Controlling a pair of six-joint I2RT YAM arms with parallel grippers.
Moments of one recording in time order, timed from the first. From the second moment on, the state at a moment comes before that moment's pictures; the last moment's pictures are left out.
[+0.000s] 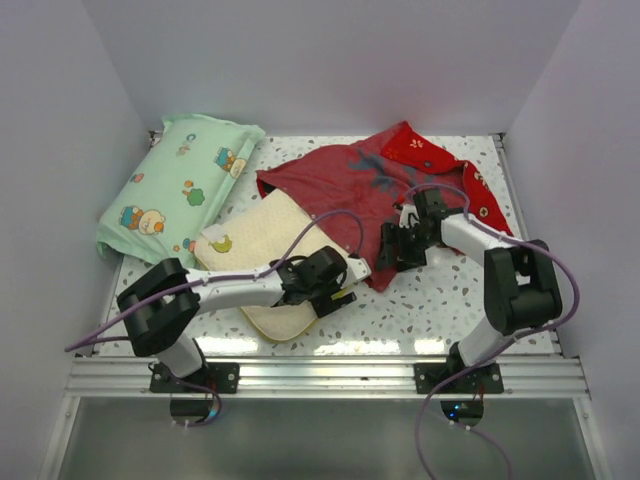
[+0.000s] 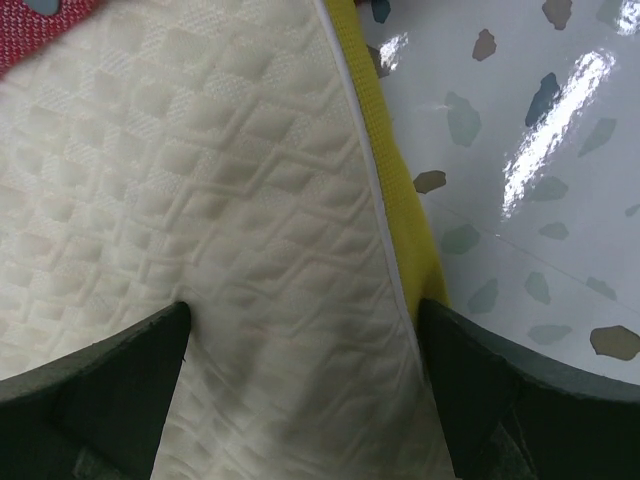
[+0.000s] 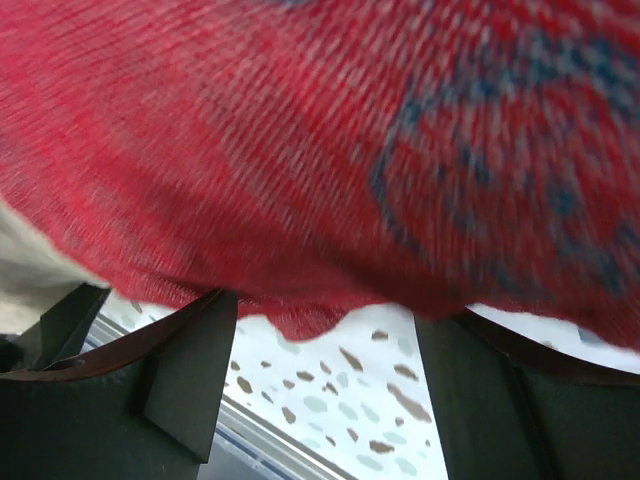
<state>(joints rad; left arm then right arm) -1.04 1.61 0.91 -0.26 -0.20 0.17 0.21 1.62 0.97 -0.61 -0.44 0.17</state>
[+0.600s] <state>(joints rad) -0.96 1.63 0.94 -0.26 -0.05 0.15 0.21 1.66 0.89 -0.52 -0.60 0.21</state>
